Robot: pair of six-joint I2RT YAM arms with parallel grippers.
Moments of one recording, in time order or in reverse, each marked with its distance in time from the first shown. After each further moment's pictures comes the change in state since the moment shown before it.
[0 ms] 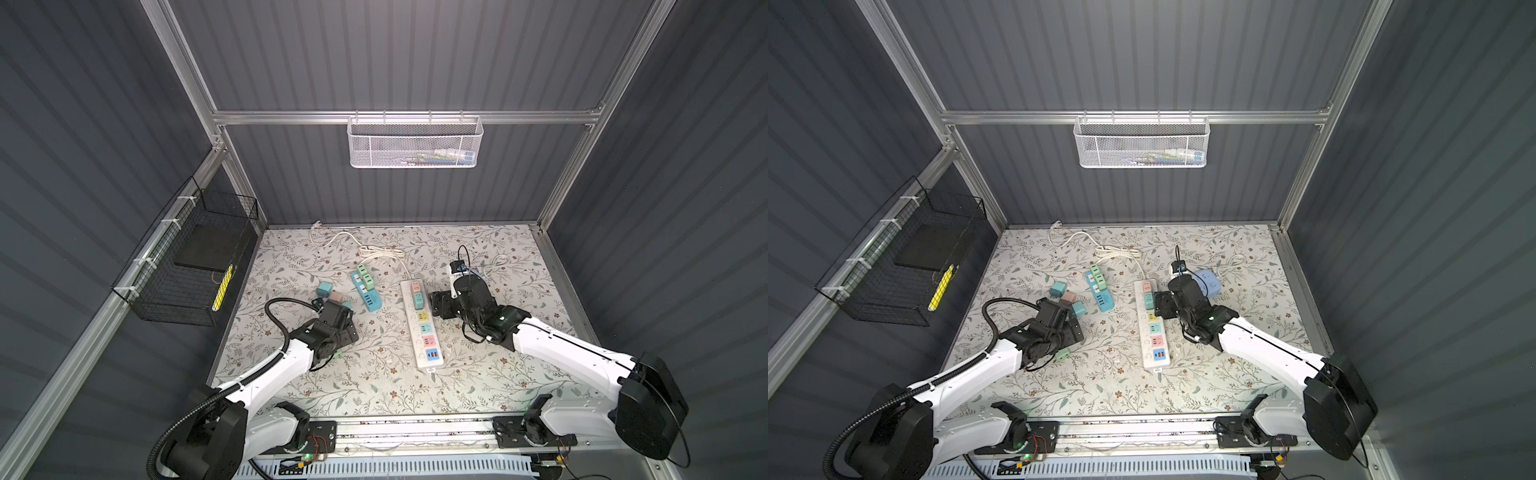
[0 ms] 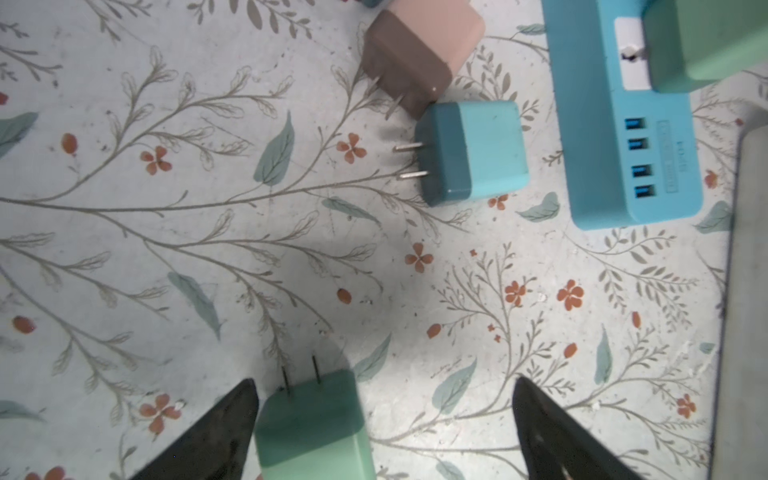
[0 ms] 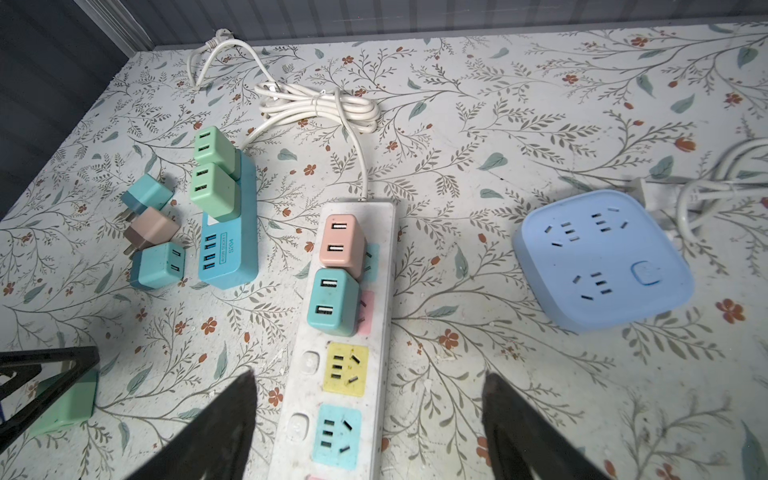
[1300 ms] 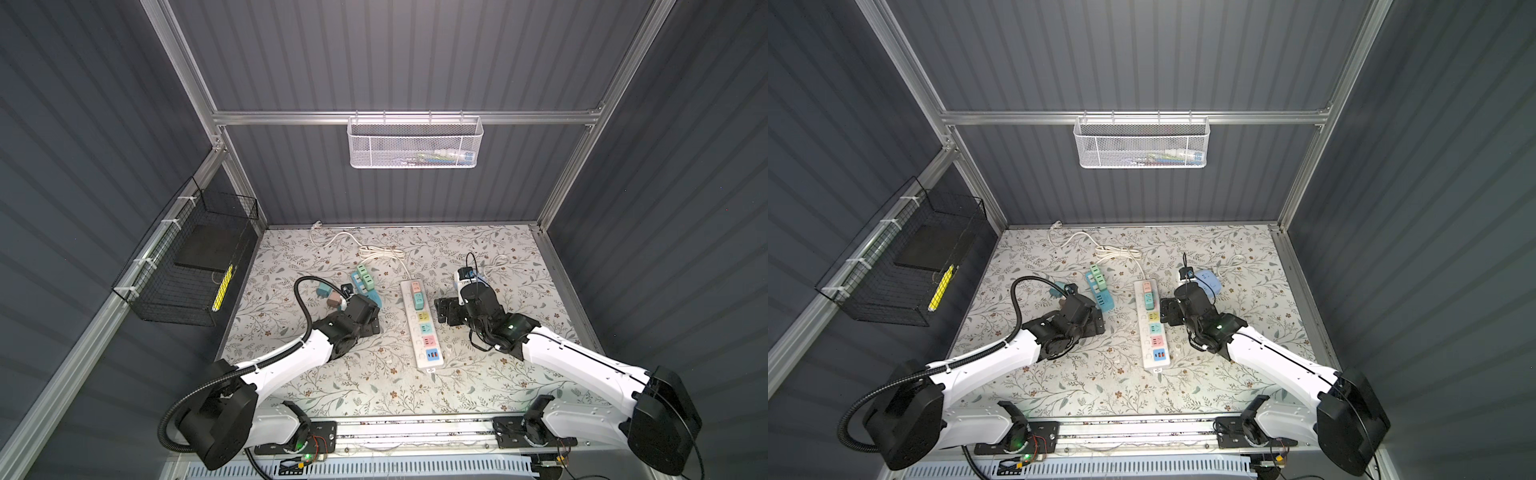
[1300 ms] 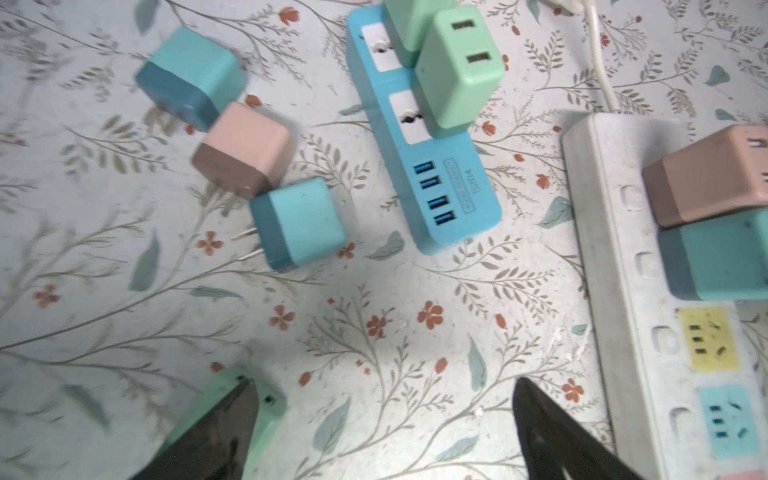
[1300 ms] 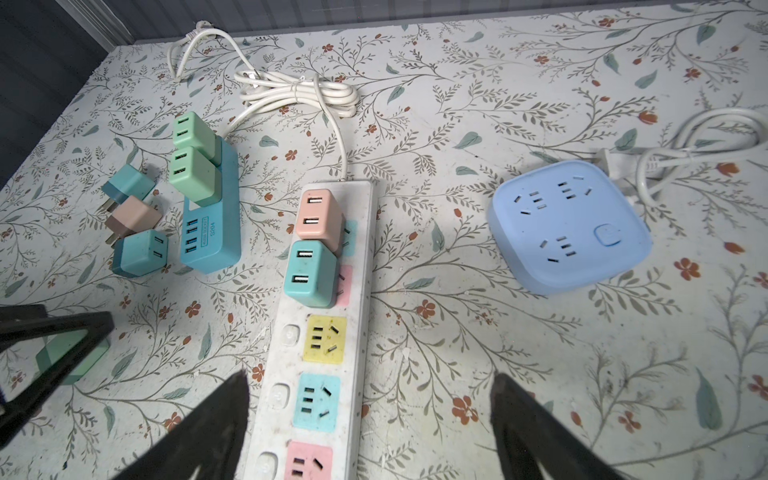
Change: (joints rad) left arm -0.192 0.106 0.145 0.074 -0.163 0.106; right arm 0.000 -0.089 -0.072 -0.035 0.024 0.022
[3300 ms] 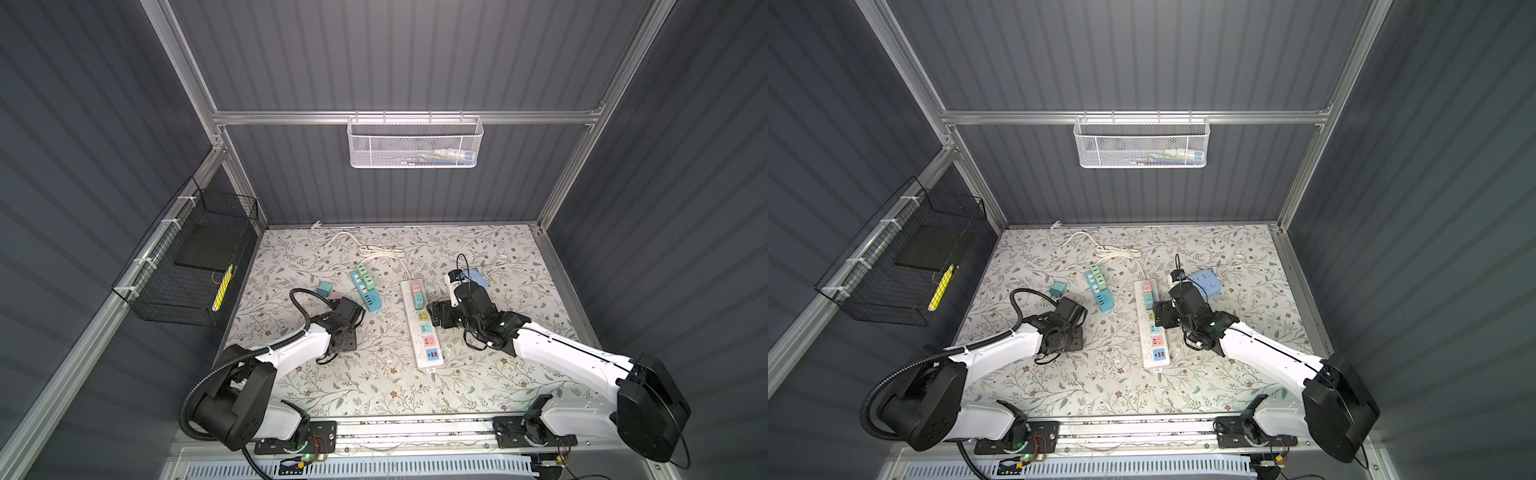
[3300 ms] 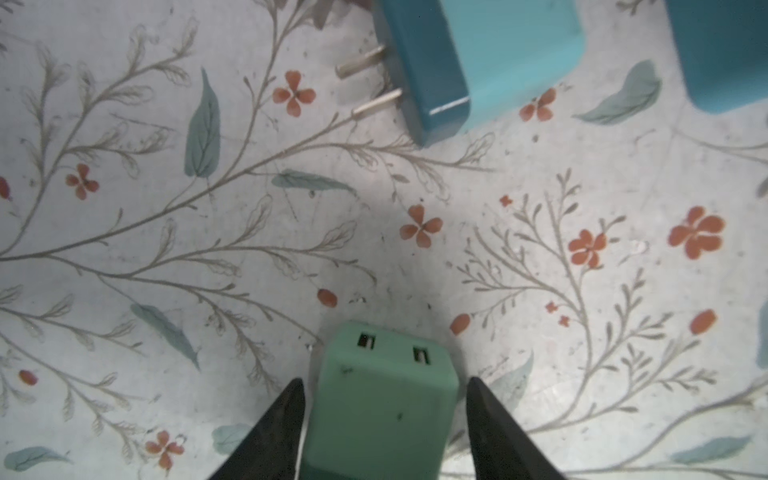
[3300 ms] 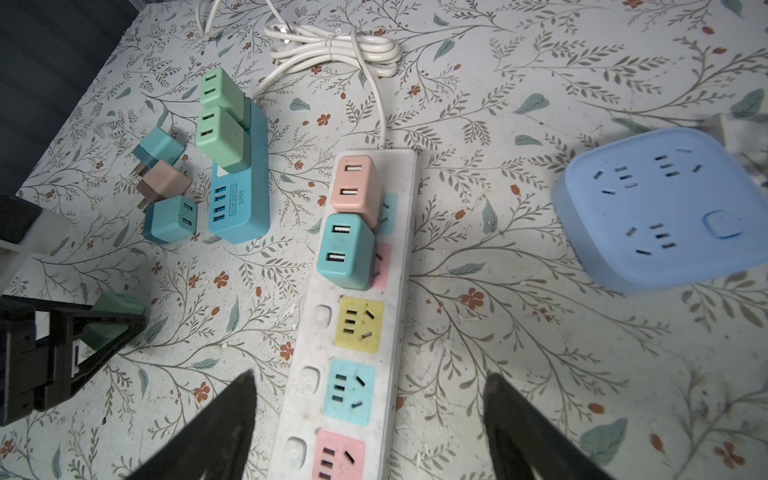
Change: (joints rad) left arm 0.145 0.132 -0.053 -0.134 0.136 0.084; right arm 0.000 0.075 0.002 0.045 -0.119 0.003
